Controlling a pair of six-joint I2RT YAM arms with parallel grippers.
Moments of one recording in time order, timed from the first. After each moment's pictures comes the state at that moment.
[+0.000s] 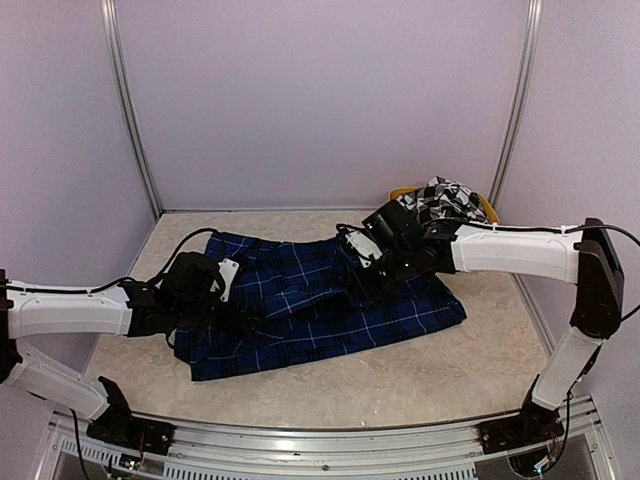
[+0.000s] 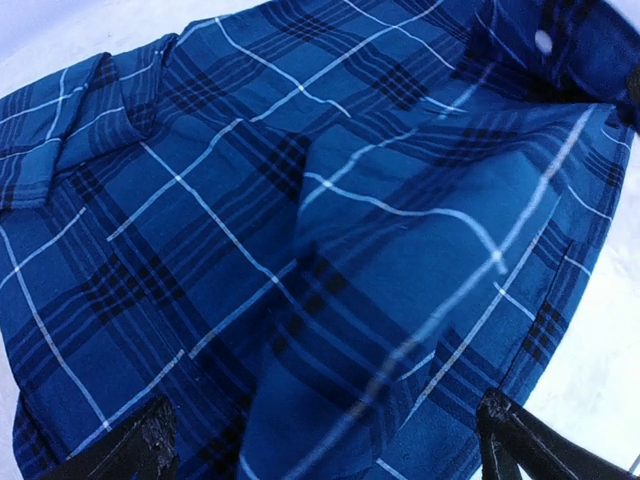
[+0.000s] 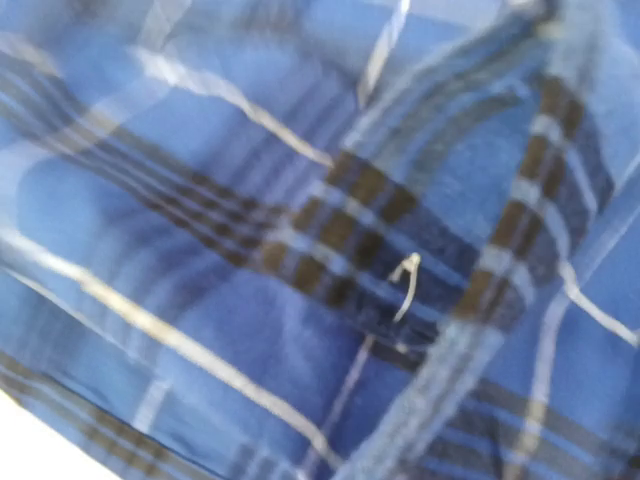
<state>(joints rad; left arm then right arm) -0.78 1.26 0.64 -0.10 -0.14 -0.23 0.85 1.73 1.29 -0.47 -0.06 0.19</state>
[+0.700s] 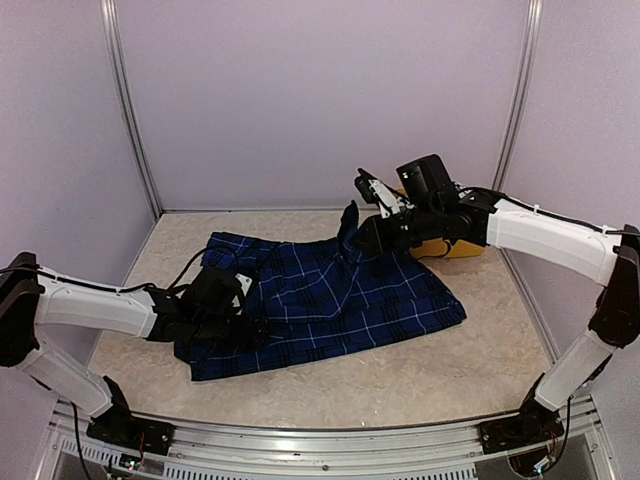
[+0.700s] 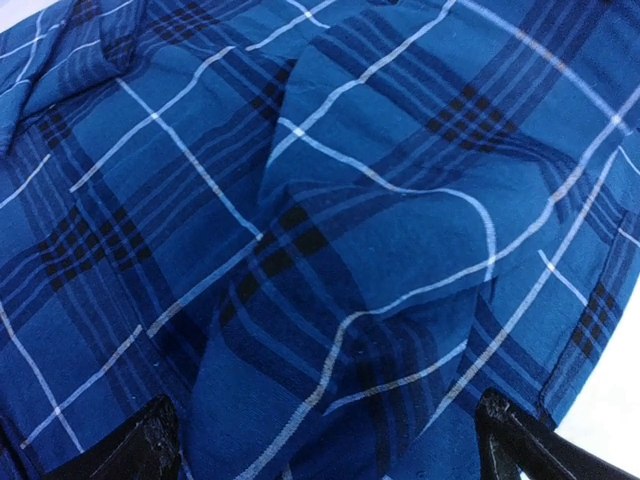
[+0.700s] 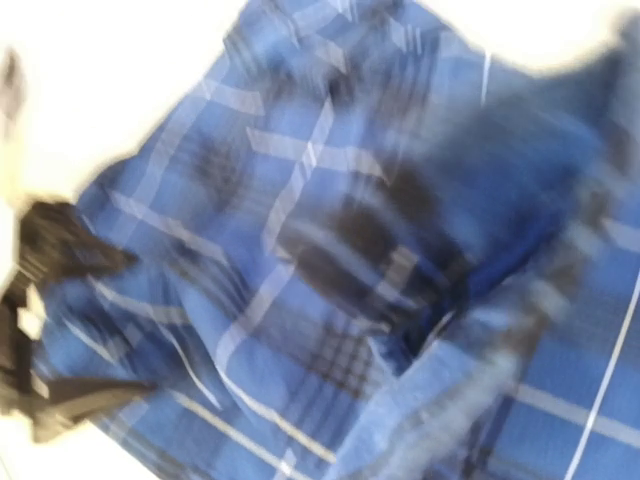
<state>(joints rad) -0.84 1.42 0.63 -0.05 -0.19 -0.28 0.75 1.60 1.36 -0.42 -0.24 0.26</state>
